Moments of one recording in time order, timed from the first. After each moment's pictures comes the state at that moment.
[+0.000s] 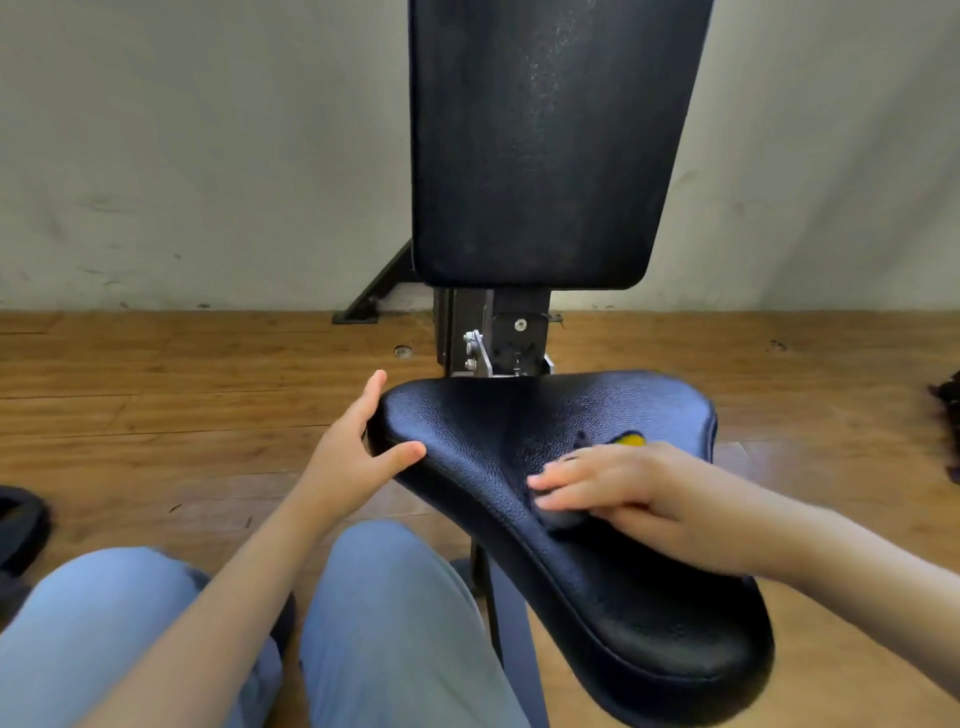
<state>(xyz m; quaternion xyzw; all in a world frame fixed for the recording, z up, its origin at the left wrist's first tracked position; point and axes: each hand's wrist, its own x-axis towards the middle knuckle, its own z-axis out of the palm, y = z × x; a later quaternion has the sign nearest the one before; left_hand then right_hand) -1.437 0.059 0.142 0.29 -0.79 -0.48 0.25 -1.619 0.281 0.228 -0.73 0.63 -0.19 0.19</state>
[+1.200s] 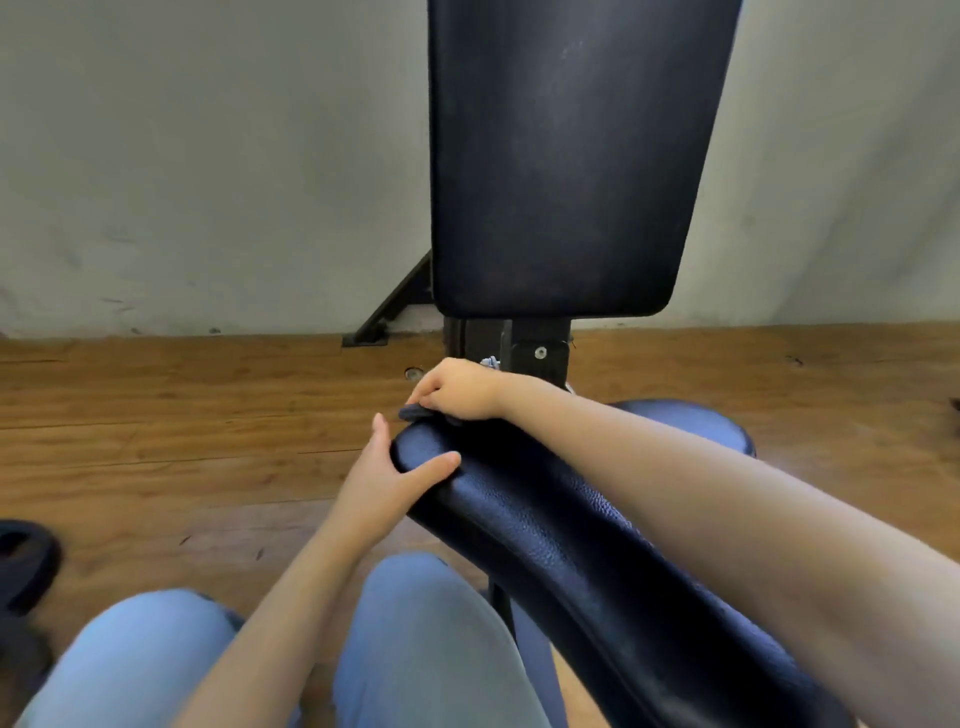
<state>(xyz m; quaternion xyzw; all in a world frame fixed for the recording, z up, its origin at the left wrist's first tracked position) -1.456 0.048 0.143 0.40 -0.74 -0.51 0.20 -1.617 0.043 0.195 -0.63 0.72 -0.10 0.25</state>
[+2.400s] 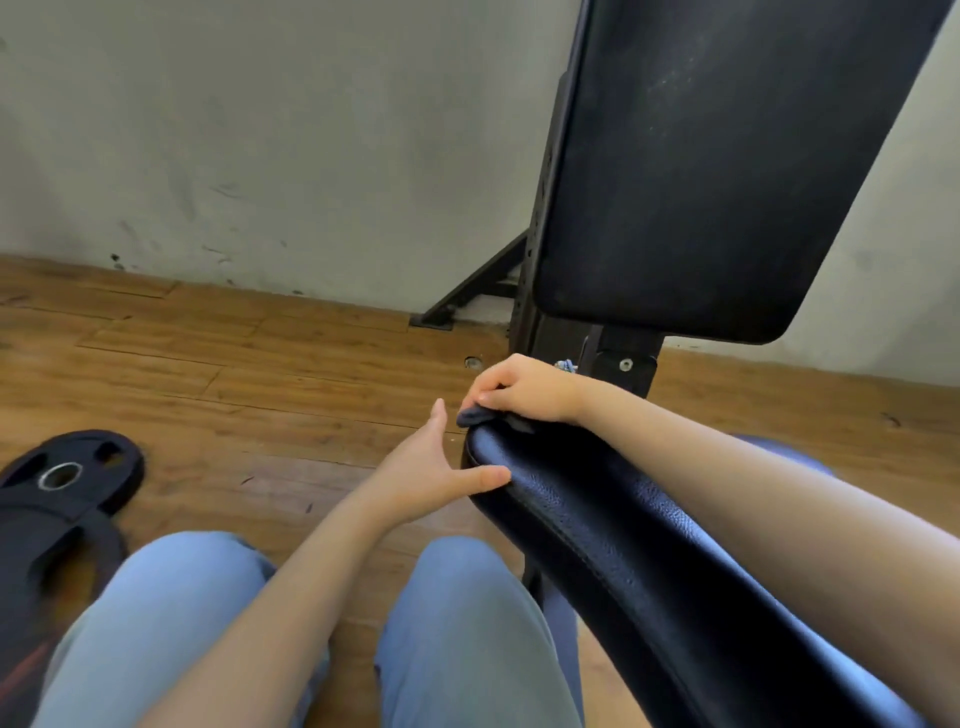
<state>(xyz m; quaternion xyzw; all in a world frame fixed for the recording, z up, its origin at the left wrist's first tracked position) -1.429 0.032 0.153 0.39 -0.79 -0.47 0.11 -1.609 0.037 0.192 -0.69 0.64 -0.15 0.30</state>
